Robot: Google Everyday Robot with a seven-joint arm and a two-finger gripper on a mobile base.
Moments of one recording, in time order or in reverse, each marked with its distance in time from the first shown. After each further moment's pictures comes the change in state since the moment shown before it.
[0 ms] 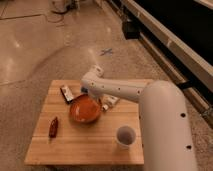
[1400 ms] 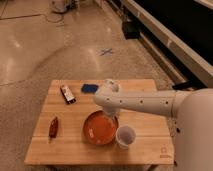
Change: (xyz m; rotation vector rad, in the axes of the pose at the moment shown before) arm -0.157 -0.021 -0.031 0.017 -0.170 -0.041
